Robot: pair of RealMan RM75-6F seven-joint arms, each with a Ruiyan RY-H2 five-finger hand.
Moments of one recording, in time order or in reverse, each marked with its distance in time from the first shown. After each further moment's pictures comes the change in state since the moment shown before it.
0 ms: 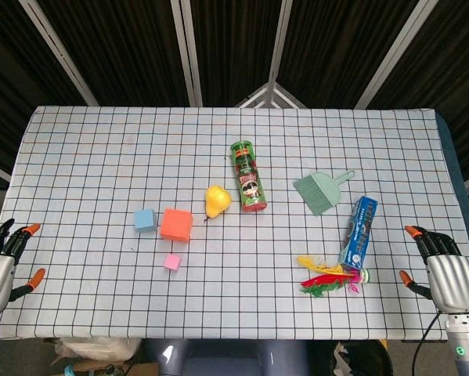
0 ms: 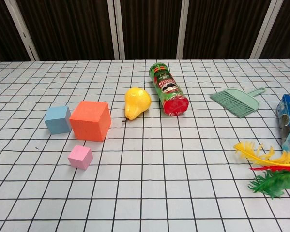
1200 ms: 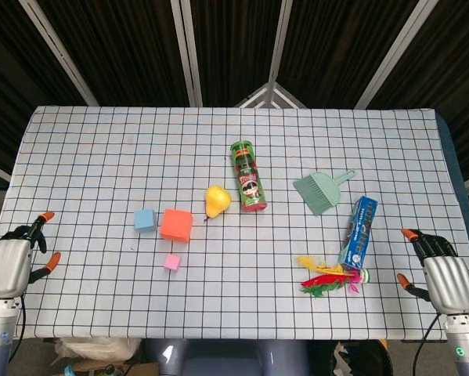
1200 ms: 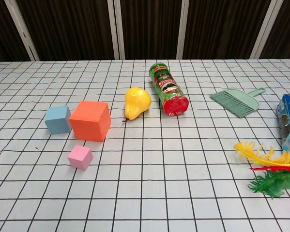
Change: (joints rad) left arm -0.060 -0.120 -0.093 -0.029 -0.093 -0.026 0.135; right arm 0.006 0.014 -0.015 -0.007 -0.008 -0.029 0.016
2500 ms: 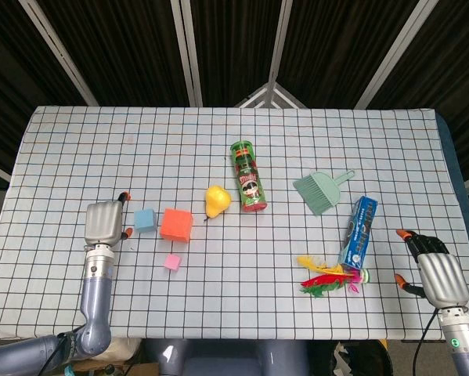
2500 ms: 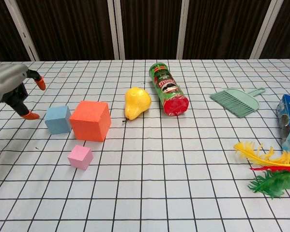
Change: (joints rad) left arm -0.413 -0.481 -0.226 0.194 -0.602 -0.186 0.592; right arm 0.040 -0.007 -0.001 0.026 0.058 -0.105 0.007
